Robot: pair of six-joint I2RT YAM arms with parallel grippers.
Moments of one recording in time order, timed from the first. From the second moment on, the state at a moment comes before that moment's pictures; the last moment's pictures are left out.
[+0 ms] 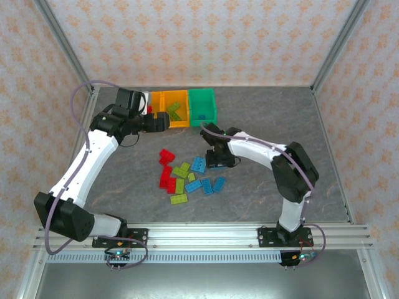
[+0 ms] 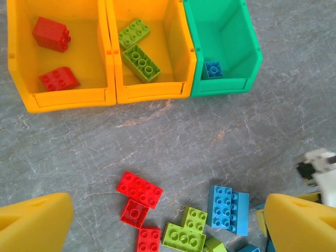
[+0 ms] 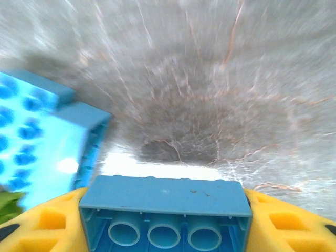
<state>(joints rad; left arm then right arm) -0.24 1.35 1.38 -0.86 0.09 -0.32 0.71 1.80 1.31 -0.84 0.04 0.60</state>
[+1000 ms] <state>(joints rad) -0.31 1.32 1.27 -0.94 -0.01 -0.52 0.52 2.50 2.49 -0.86 -0.02 0.62</state>
